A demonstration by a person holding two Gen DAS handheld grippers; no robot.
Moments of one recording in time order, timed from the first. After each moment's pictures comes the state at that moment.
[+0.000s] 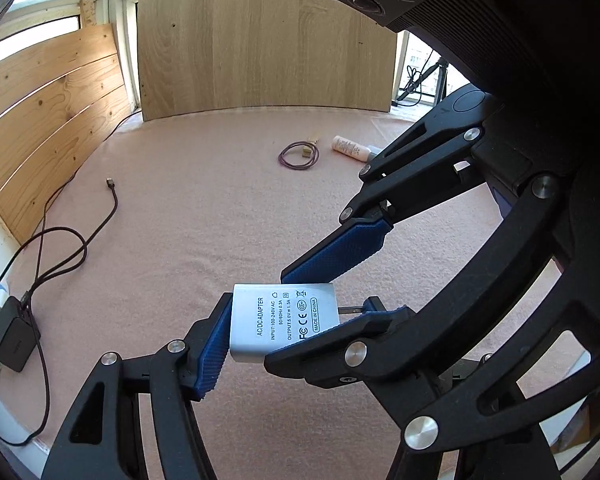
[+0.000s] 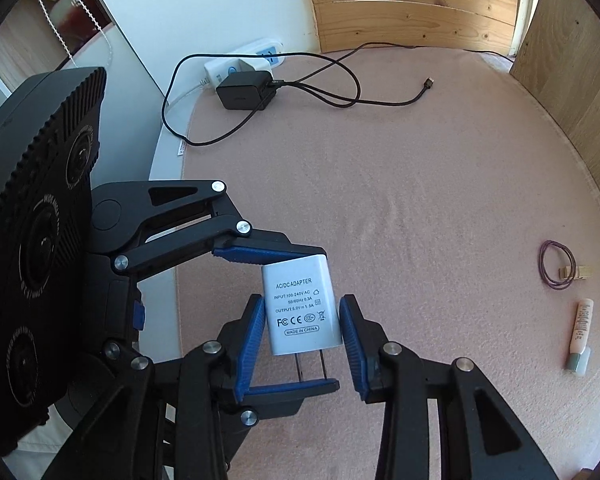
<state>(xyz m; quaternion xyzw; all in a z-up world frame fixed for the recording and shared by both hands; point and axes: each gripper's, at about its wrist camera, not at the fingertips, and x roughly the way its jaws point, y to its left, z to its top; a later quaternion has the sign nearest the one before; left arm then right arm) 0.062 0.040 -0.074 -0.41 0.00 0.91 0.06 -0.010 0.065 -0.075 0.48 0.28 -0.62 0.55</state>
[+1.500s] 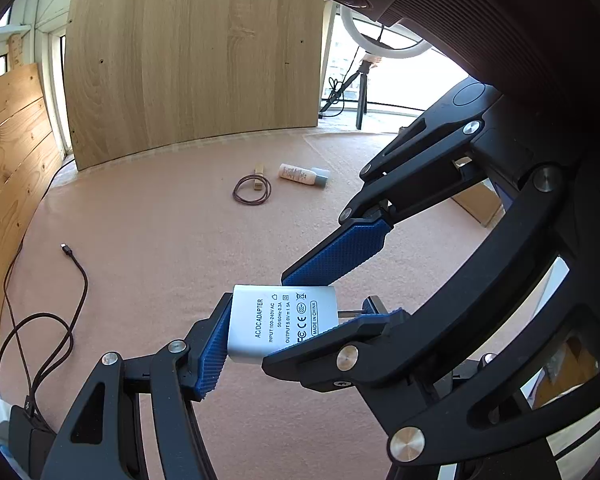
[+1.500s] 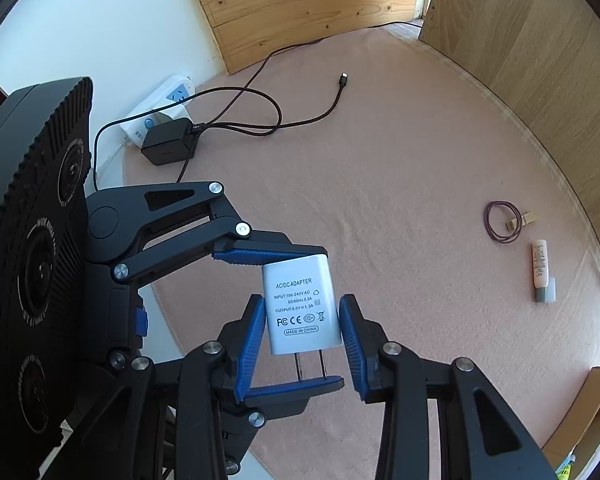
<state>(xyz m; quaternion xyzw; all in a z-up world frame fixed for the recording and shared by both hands) 0.048 -0.027 -0.051 -0.38 0.03 0.89 0.23 -0.017 0.031 -0.045 0.55 0.24 -0.70 0.39</state>
